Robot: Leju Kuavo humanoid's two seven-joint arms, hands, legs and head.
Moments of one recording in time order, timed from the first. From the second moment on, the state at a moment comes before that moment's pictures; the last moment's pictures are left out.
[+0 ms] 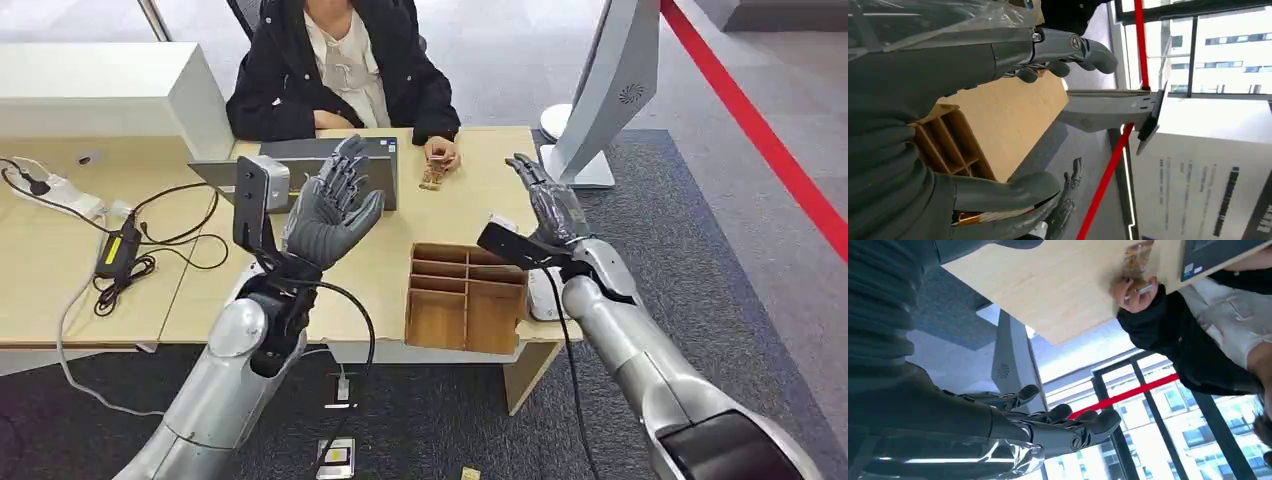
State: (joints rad) left arm -0.56 -0.10 -0.50 -1.41 0.14 0.05 -0.06; right arm -0.82 -0.14 0.52 -0.71 0.66 -0.29 -0.30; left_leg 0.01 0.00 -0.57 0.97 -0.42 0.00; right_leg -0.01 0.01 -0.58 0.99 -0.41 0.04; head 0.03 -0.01
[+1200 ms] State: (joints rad) left arm -0.57 -0.12 -0.50 -1.37 0.14 0.05 -0.11; right arm -0.73 -0.17 0.55 -0.93 0.63 -0.03 -0.31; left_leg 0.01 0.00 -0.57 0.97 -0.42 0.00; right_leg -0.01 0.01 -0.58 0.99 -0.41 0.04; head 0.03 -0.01
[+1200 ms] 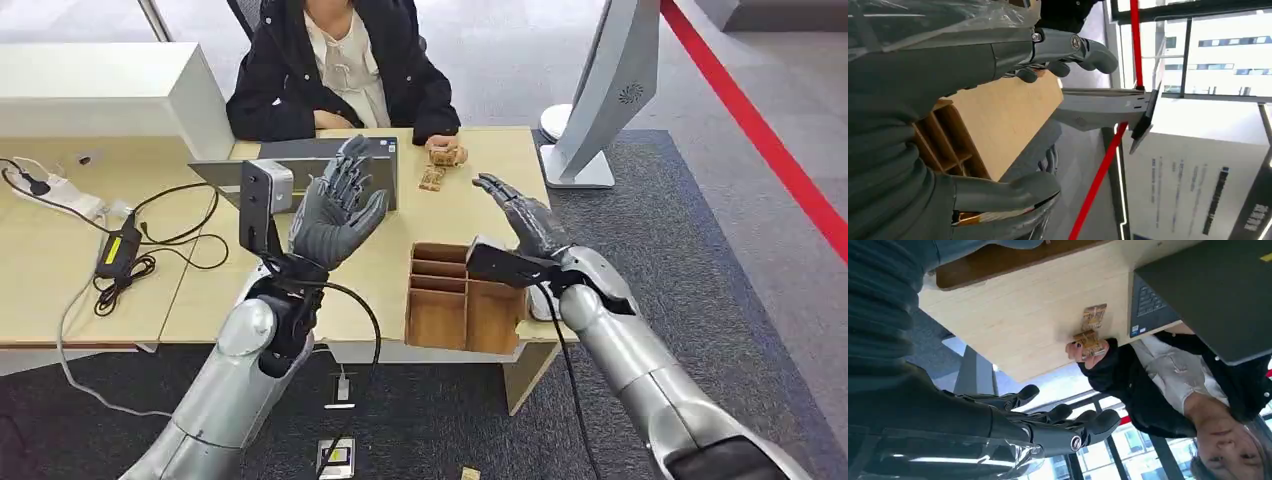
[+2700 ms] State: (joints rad) left arm -0.52 -0.09 -0.49 -1.45 0.12 0.04 -0.04; right arm -0.70 -0.22 0.61 -0.88 0.81 -0.05 -0.26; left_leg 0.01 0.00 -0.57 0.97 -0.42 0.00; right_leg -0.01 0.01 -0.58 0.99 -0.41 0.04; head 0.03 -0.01
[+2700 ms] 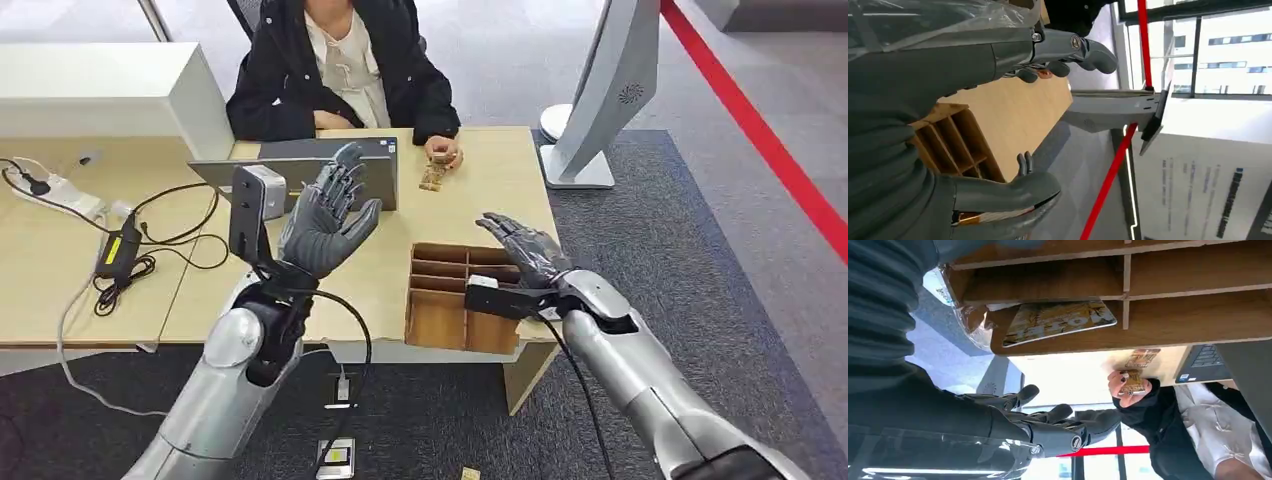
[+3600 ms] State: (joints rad) left arm -0.52 -0.08 -0.49 -1.47 0.11 0.04 -0.02; right arm -0.70 -0.23 0.60 -0.88 0.78 -0.05 -0.26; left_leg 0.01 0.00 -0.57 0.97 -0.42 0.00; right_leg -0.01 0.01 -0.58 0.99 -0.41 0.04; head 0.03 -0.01
